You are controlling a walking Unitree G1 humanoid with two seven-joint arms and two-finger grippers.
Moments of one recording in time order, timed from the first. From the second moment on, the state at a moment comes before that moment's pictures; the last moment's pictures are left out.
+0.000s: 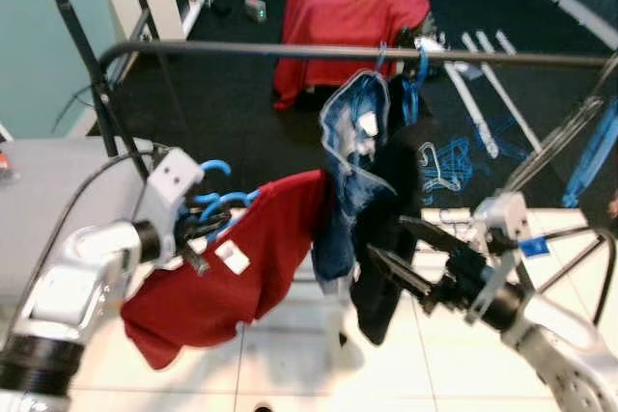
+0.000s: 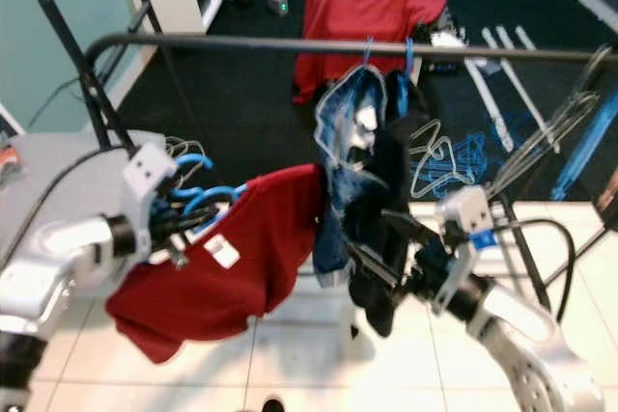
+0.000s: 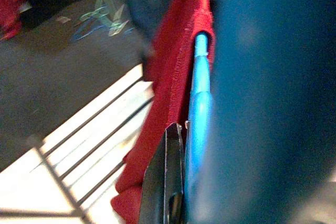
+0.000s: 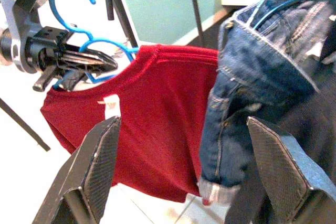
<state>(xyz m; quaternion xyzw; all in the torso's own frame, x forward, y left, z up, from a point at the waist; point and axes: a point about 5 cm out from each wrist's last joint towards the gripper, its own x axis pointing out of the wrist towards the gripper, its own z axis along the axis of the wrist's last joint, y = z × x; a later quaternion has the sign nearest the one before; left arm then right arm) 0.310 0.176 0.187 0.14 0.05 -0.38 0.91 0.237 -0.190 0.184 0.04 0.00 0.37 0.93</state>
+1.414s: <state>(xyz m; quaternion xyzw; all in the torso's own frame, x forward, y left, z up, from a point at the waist) 0.285 0.200 0.281 0.20 -0.10 -0.65 0.73 0.193 -0.250 0.252 0.08 -0.07 0.48 0.87</state>
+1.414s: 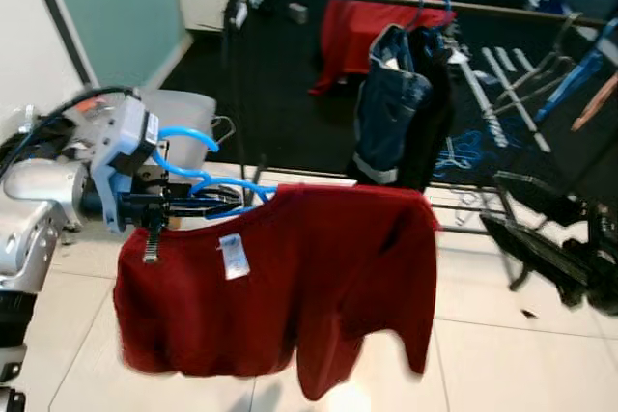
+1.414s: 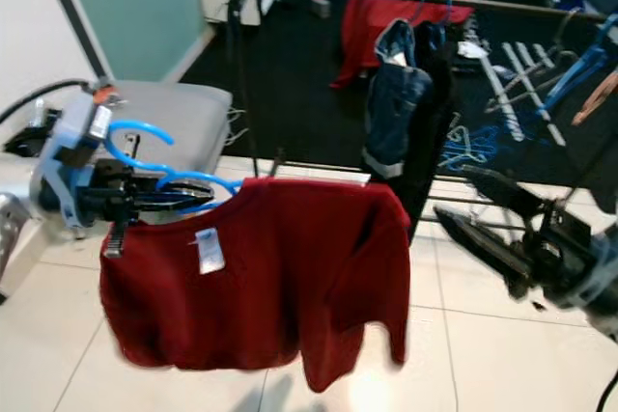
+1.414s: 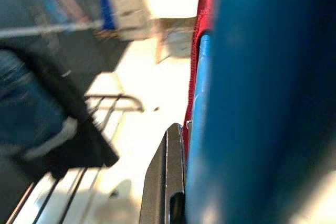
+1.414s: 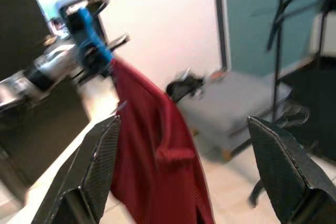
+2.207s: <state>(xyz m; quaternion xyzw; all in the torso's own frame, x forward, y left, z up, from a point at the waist) 0.282 0.194 0.290 0.20 -0.12 -0.69 0.69 0.184 -0.237 0.238 0.09 0.00 0.55 0.83</state>
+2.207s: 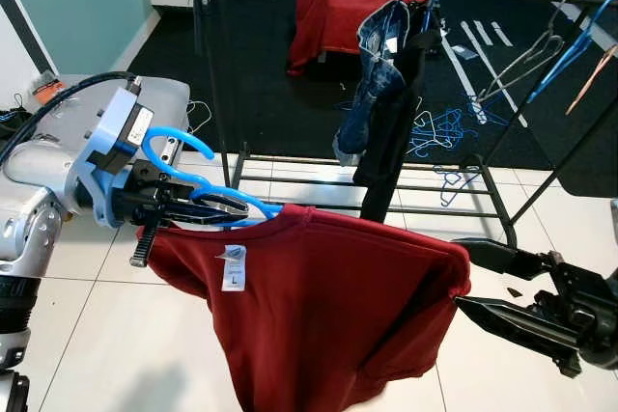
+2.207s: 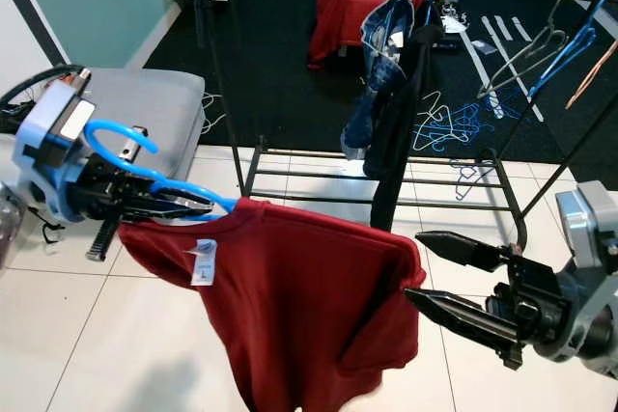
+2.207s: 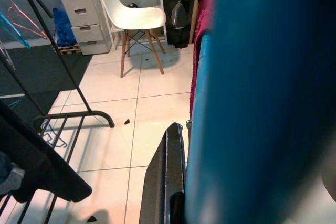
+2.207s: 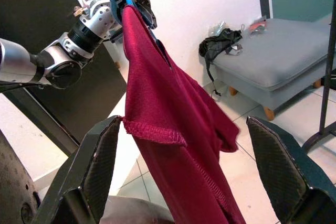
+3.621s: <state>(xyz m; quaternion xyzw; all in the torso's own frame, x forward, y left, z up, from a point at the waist) 0.314 0.216 0.265 0.25 -0.08 -0.57 0.78 0.215 -0.285 0.300 0.08 -0.20 0.38 0.90</state>
